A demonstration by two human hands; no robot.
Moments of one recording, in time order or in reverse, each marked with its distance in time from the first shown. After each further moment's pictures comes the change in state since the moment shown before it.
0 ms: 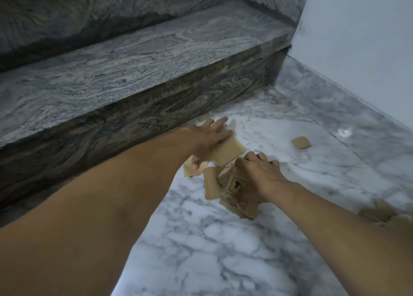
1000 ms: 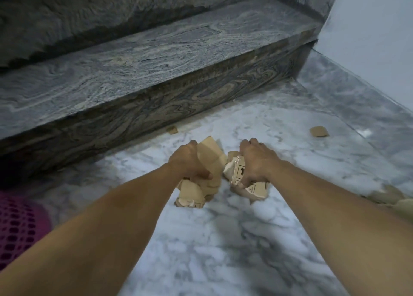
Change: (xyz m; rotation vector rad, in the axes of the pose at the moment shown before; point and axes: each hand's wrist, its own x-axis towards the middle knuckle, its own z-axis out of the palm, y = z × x) left_hand -0.122 0.018 0.087 -0.793 0.140 -0.617; right_hand -0.014 -0.060 -0.001 0.011 -0.067 0.023
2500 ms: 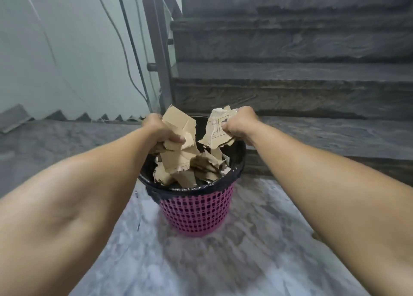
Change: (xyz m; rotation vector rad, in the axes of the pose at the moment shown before) left_hand -0.415 -0.350 -0.292 -0.783 0.687 -0.563; right_hand -0.215 -0.508 -0.119 0.711 0.225 -0.367
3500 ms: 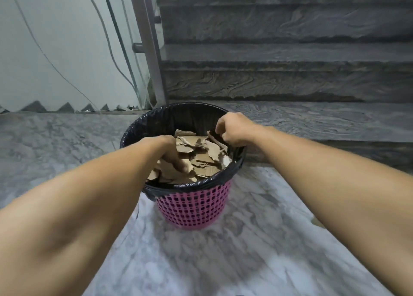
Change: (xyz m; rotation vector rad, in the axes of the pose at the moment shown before) left_hand 0.027 -0.037 0.055 0.898 -0.402 0.093; right_hand -0.005 0.032 0.015 -0.615 -0.248 -0.370
